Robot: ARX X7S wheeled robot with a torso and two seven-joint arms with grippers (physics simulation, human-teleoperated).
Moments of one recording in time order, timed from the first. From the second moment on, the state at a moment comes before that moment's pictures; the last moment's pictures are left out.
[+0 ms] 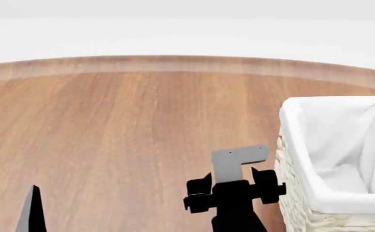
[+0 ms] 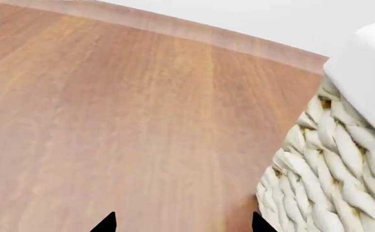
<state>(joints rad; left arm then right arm) 0.16 -0.37 0.24 0.78 -0.33 -0.10 -0.37 0.97 0.00 -0.75 1.31 0.54 0.01 0.22</state>
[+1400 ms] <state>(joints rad) 0.16 -0.39 0.27 0.77 -0.32 -0.06 -0.38 0.91 0.00 -0.52 1.27 0.32 0.02 0.19</state>
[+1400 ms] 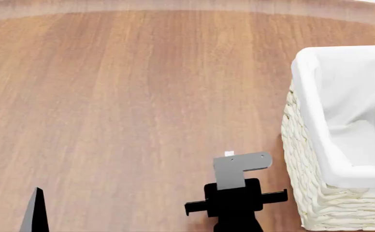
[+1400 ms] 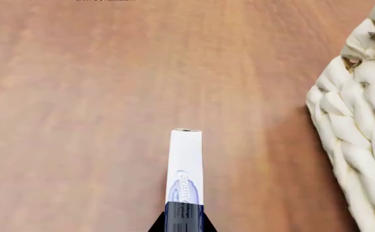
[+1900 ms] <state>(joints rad) 0.16 -0.40 0.28 0.76 -0.33 -0.06 -0.38 1.01 0.16 -0.87 0.82 0.71 0.12 0.35</state>
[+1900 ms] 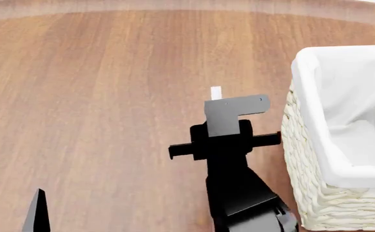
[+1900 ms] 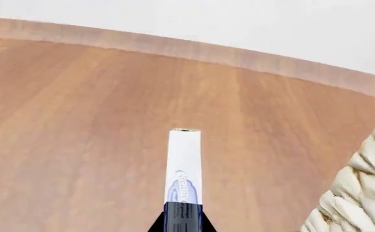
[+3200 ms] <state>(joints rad) 0.16 -0.42 0.30 0.78 -0.32 -0.05 -0.40 1.29 0.73 -0.72 0.01 0.98 0.52 0.51</state>
